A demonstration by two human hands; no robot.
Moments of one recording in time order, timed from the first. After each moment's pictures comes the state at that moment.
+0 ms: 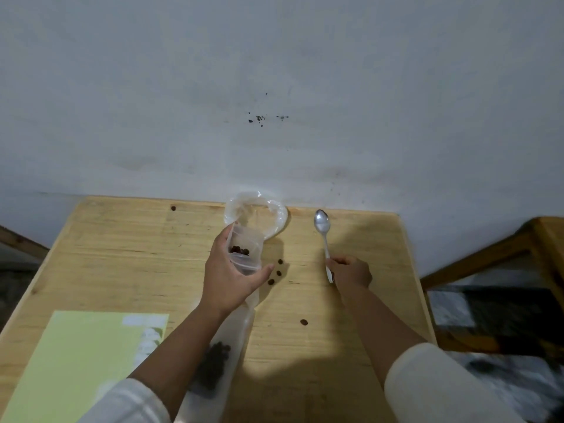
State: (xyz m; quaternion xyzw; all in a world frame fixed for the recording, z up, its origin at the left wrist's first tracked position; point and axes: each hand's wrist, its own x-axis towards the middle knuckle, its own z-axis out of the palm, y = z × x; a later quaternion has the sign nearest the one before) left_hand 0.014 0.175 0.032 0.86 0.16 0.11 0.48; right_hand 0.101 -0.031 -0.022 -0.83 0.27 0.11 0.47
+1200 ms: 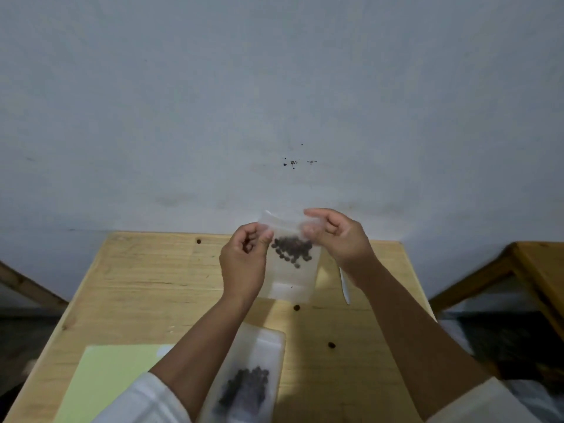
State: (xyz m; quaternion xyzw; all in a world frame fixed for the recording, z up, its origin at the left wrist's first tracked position) left_hand 0.033 0.210 0.102 0.68 0.18 0.22 0.68; right_hand 0.084 0.053 0.143 -0.74 -0.11 0.12 0.65
